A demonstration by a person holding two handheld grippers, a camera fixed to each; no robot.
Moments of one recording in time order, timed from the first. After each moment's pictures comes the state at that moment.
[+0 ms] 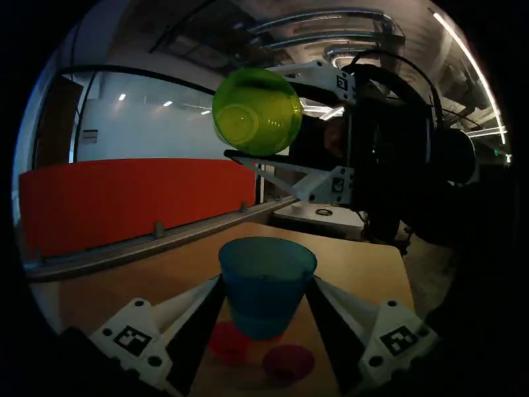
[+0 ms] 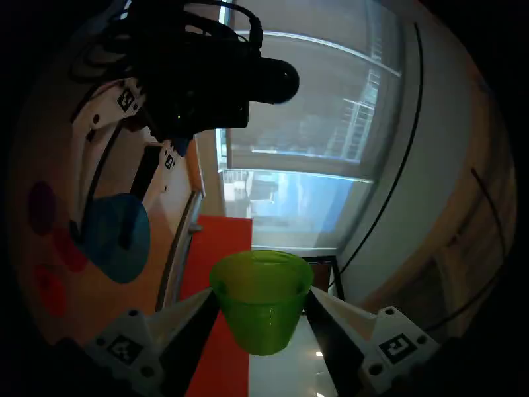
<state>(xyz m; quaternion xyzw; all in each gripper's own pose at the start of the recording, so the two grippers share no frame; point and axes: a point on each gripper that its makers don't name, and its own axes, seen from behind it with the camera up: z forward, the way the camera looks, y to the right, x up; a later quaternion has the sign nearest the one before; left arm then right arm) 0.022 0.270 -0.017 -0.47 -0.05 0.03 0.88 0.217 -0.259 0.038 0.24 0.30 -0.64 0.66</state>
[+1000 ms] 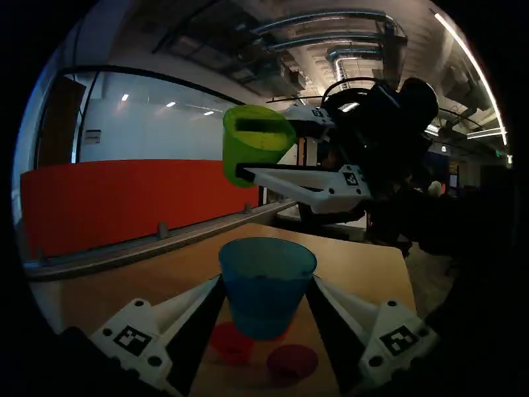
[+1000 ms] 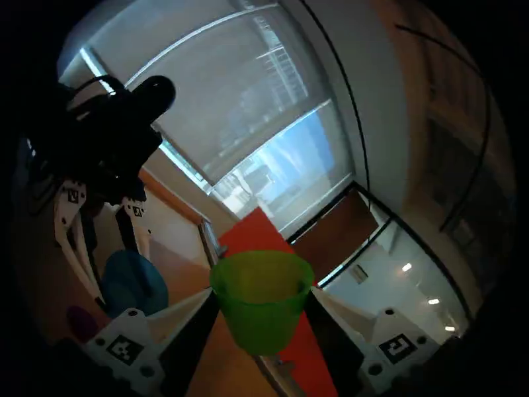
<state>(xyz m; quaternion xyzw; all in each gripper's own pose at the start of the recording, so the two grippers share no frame) 0.024 0.263 -0.014 -0.46 -0.05 0.02 0.88 0.176 -0.236 0.050 0.33 0.16 -0.36 0.86</state>
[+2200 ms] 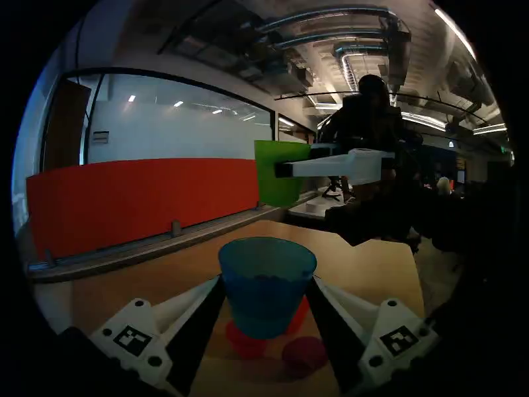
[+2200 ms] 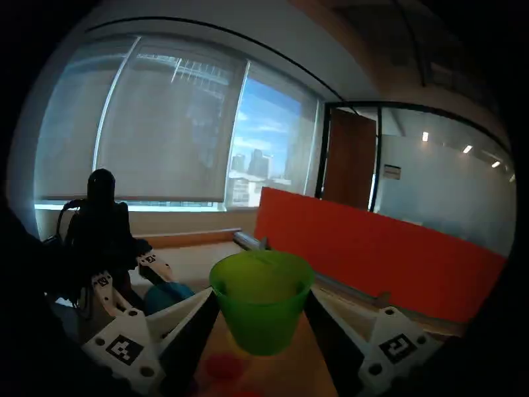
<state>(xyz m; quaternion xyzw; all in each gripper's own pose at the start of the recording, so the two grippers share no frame) 0.023 0.237 -0.008 -0.44 -0.05 0.03 0.90 0.138 -0.214 0.050 0.40 -0.02 -0.07 0.91</state>
